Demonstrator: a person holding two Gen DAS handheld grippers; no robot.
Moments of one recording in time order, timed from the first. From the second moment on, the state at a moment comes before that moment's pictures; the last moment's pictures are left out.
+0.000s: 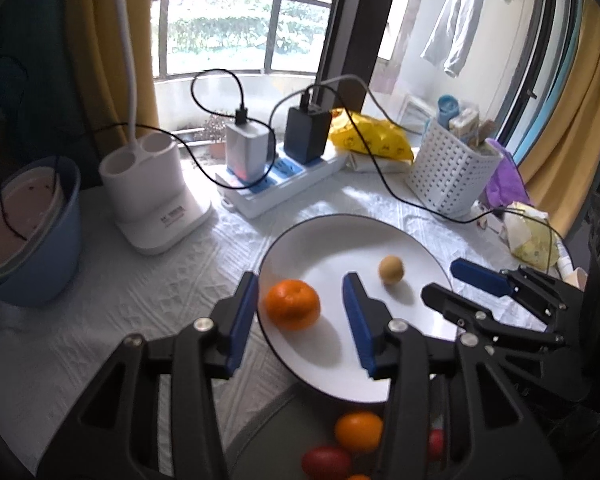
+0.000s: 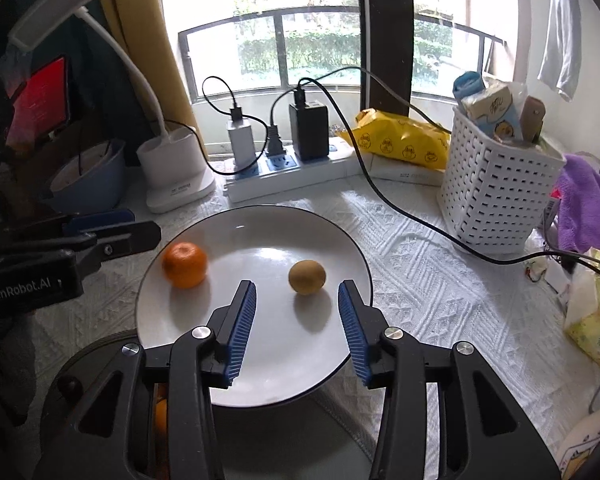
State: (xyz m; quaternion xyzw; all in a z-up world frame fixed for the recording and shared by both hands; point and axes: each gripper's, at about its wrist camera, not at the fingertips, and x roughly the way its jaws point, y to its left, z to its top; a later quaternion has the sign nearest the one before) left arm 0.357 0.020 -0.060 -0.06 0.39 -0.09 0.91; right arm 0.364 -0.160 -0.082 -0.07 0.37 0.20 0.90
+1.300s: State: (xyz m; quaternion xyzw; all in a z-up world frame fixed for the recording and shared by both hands) left arm 0.219 0.048 -0.052 -0.08 0.35 -0.07 0.93; right arm 0.258 -0.168 -0.059 -0.08 0.35 0.22 0.91
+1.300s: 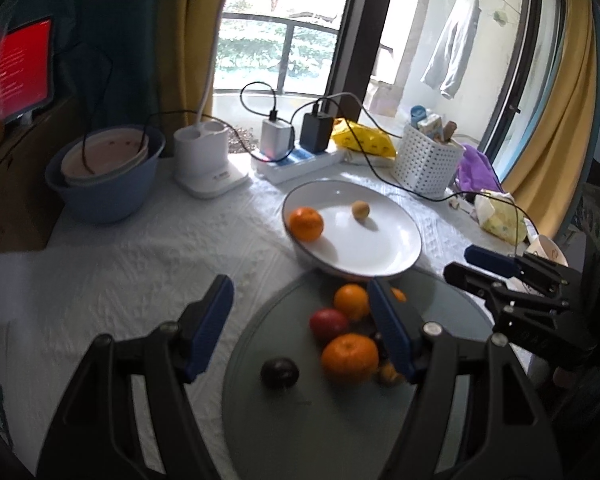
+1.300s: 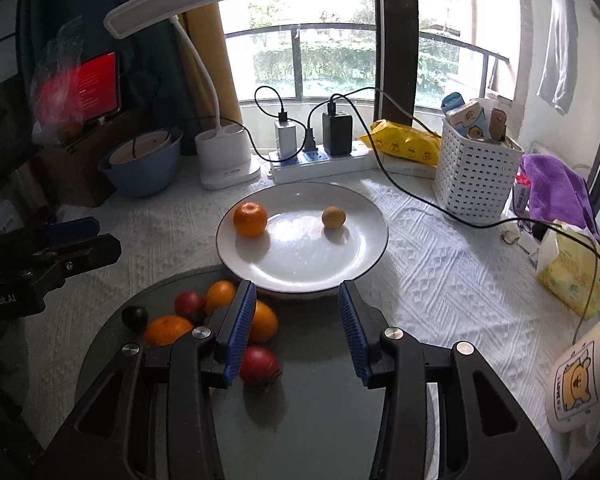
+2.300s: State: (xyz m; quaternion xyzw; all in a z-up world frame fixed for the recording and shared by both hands) left arm 0.170 0.061 -0.110 -0.11 0.39 -0.05 0.91; right arm 0.213 -0.123 -0.113 -0.11 0.41 0.28 0.86
